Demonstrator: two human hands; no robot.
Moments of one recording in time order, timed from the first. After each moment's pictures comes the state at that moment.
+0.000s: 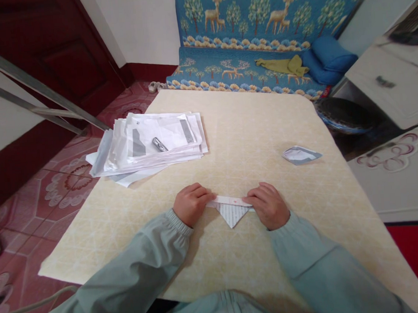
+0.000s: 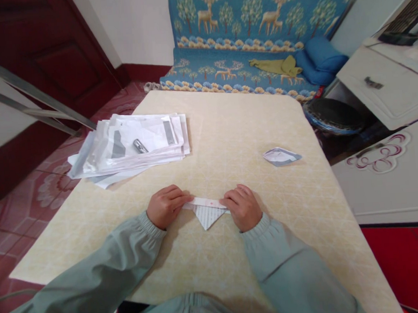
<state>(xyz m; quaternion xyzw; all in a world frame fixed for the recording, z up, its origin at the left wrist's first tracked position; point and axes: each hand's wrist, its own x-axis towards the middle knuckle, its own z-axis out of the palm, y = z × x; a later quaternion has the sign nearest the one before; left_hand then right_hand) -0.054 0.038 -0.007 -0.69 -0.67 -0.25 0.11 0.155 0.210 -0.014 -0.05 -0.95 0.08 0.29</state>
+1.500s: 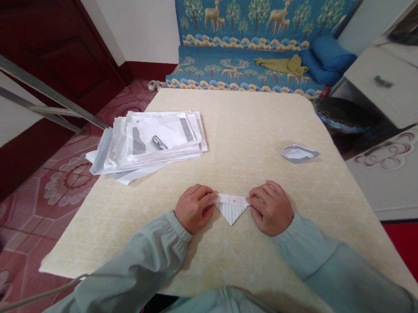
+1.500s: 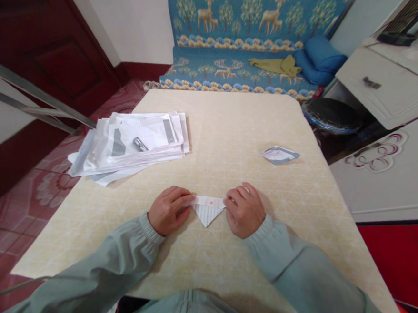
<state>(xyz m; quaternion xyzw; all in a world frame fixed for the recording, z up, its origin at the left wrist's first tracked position) -0.038 0.031 -0.003 -0.69 -0.66 -0.29 0.03 0.162 0.195 0.011 -0.07 -0.97 0.01 0.22</state>
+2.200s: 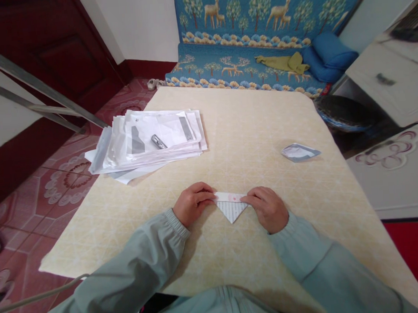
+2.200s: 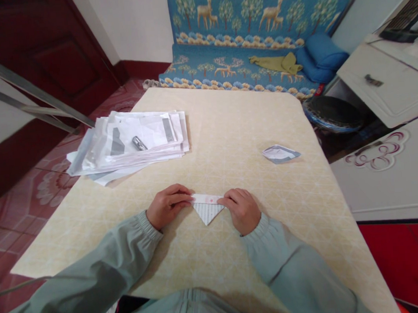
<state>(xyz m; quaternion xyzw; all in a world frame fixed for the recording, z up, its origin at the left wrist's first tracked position) -0.051 0.038 -0.012 -0.65 -0.62 -0.42 -0.08 0.159 0.197 -0.007 -0.06 -0.95 0.13 0.28</state>
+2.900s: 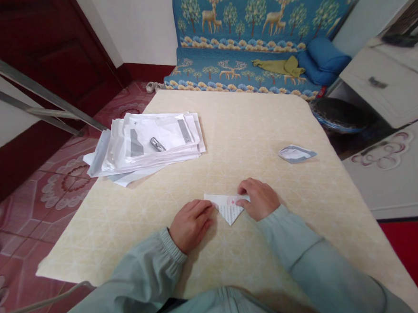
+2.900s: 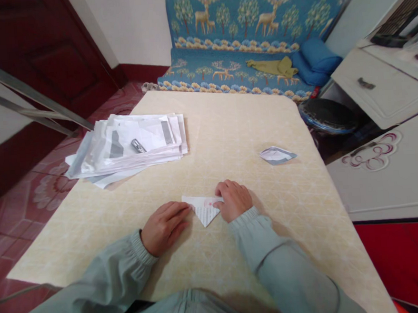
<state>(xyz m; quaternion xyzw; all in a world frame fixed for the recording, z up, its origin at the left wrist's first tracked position) -0.018 0.004 -0.004 -0.69 -0.67 -0.27 0.03 0.125 0.194 0.025 -0.26 -0.96 0.13 0.07</state>
